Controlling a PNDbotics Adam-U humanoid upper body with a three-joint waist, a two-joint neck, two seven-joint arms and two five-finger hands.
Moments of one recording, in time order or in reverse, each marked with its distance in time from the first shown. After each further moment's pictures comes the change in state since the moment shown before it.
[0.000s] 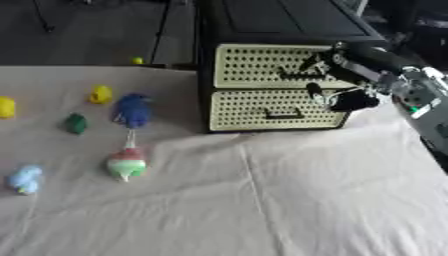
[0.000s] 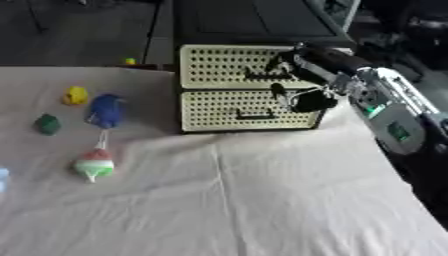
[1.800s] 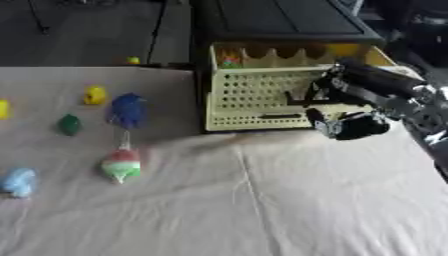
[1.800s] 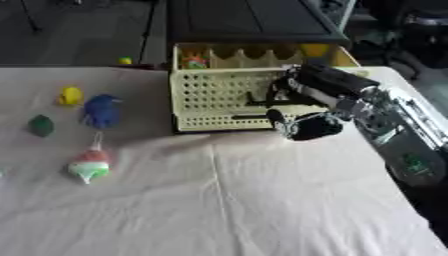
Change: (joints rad) left arm -0.007 -0.008 0.001 0.000 0.000 0.008 0.003; right arm 0.127 0.051 -0.046 -0.290 0.029 0.065 0.130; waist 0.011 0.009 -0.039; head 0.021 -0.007
